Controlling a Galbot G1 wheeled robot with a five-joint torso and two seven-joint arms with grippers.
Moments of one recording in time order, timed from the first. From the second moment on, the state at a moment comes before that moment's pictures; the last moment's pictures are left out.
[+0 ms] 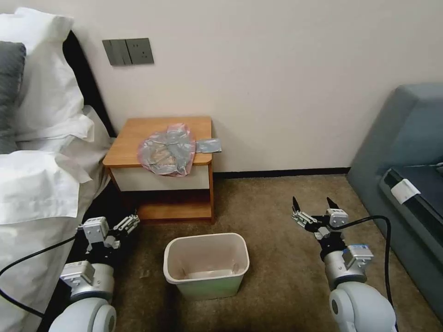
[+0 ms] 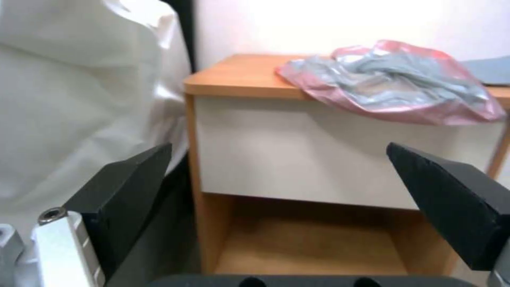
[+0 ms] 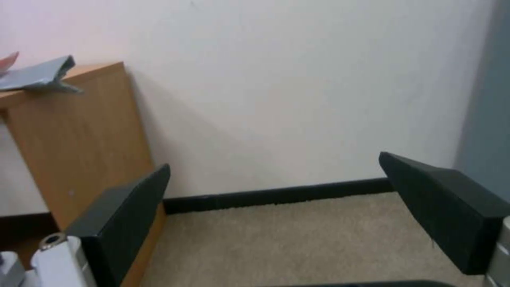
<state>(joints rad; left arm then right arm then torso) 1.65 -1.48 -0.74 -2.21 -0.20 0.08 -0.02 -1.56 1.53 0.61 2.15 0.10 -0.17 -0.06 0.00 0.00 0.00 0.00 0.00</state>
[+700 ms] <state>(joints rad) 1.70 -1.43 -0.73 -2.25 -0.25 0.09 -0.05 -1.26 1.27 0.46 2.10 1.18 -0.38 0.22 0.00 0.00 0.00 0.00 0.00</state>
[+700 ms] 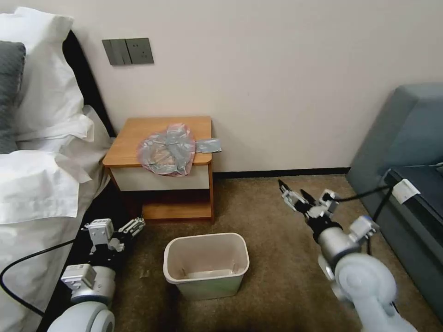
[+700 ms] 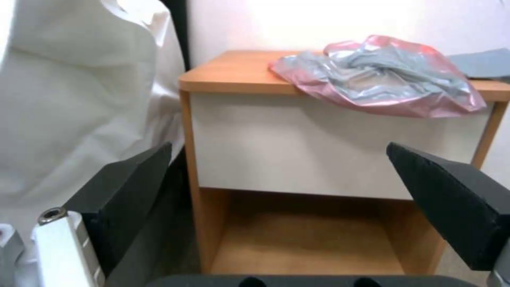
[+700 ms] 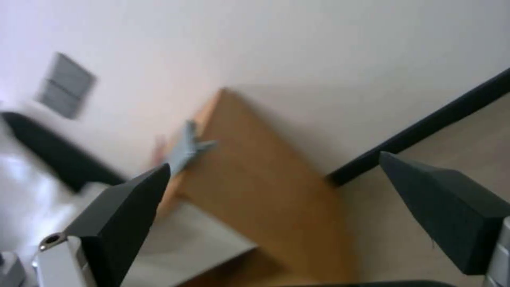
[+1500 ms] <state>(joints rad) 1.76 -1.44 -0.75 -2.32 -0.25 0.09 -0.03 -0.75 1.50 0.27 1.56 1.58 -0.40 0.30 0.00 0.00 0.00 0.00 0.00</state>
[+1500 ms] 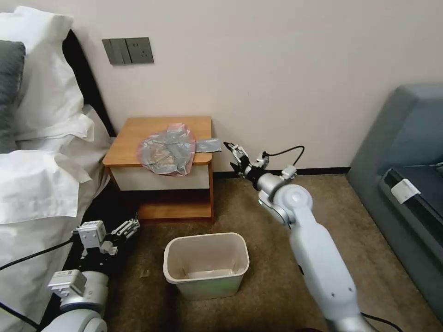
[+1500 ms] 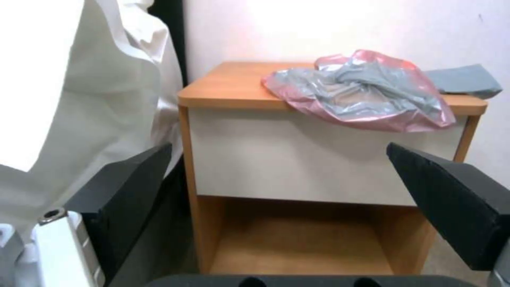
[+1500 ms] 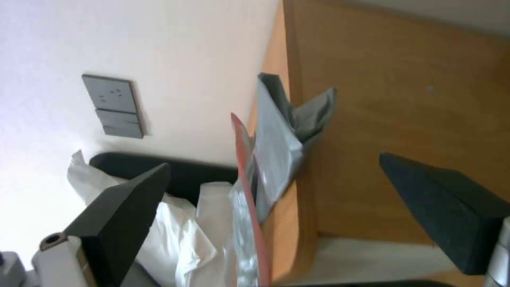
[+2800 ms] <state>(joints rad) 1.79 -1.45 -0.75 -2.33 -0.25 0.04 -0.01 -0.67 1.60 0.25 1.39 1.41 -0.33 0.23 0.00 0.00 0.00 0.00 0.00</state>
